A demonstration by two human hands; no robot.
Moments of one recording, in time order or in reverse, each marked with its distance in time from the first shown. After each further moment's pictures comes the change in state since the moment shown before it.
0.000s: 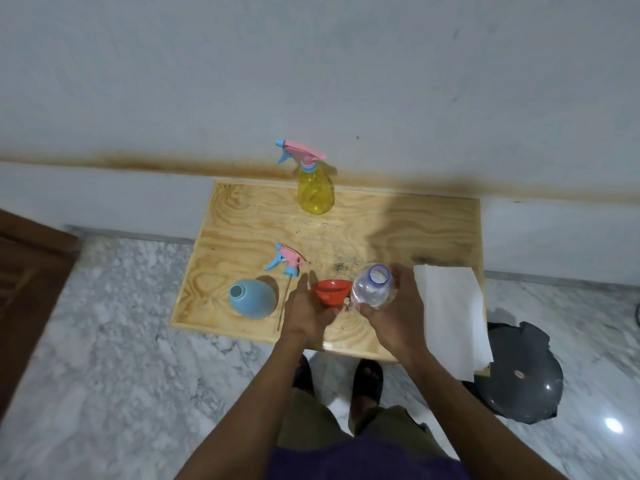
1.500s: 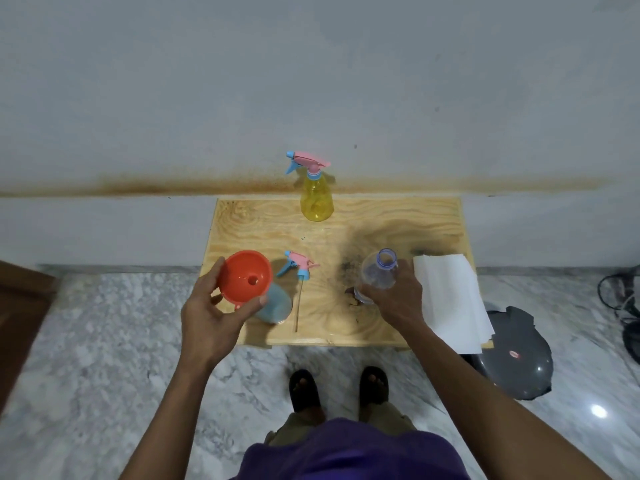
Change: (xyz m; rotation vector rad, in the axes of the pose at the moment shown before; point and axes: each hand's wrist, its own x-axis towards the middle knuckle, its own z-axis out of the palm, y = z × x) left_hand -0.090 -0.003 -0.183 -0.026 0.343 0.428; right_hand -0.016 -0.016 0.028 0.003 0.122 0.061
